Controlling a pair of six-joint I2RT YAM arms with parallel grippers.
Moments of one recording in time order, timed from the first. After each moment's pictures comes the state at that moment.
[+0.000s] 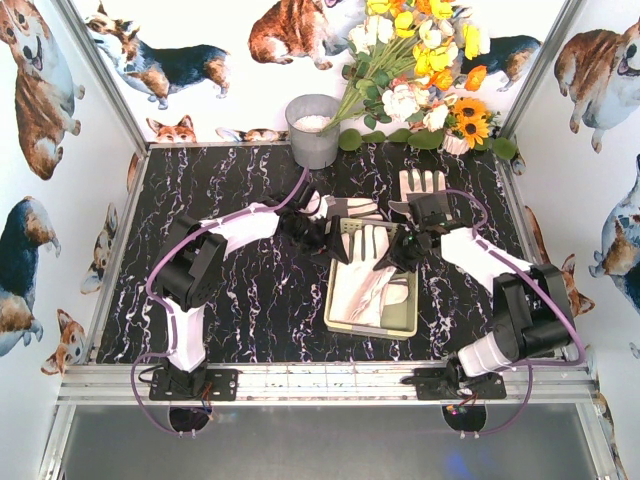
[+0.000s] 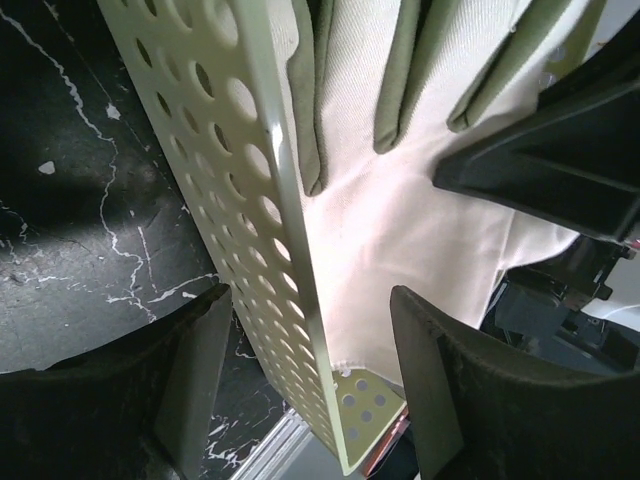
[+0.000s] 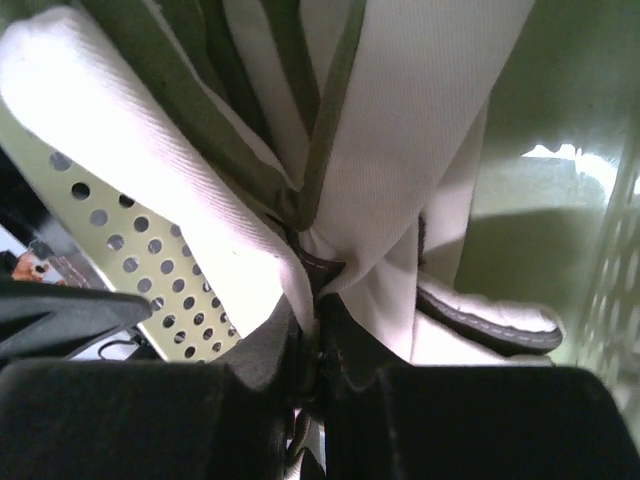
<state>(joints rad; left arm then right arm) -0.56 1.98 1.35 -0.43 0.70 -0.58 0.25 1.47 0.89 -0.53 -0.40 0.77</state>
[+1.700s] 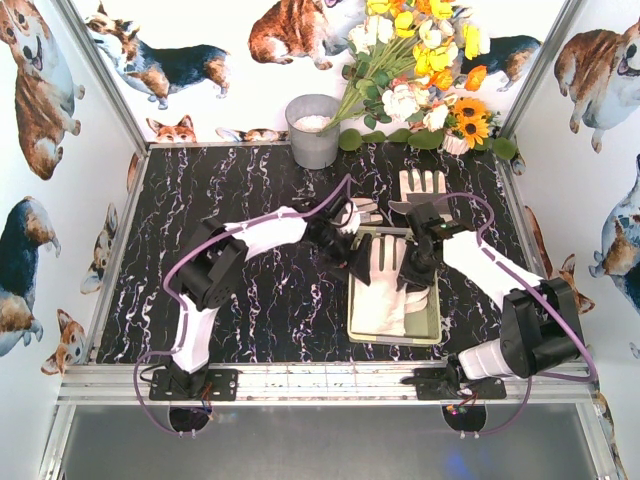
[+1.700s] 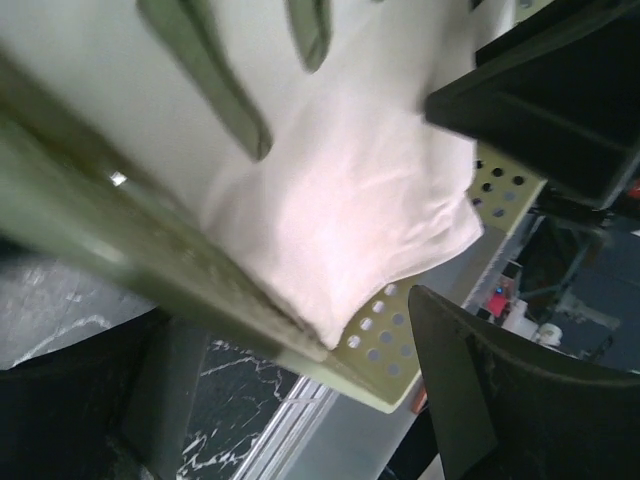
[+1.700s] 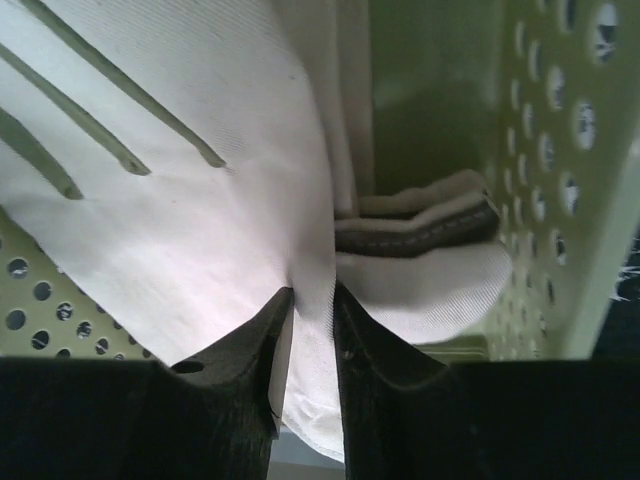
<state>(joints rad) -0.71 2.08 1.51 -0.56 0.79 -0.42 0.31 1.40 0.90 -0.84 -0.11 0.66</state>
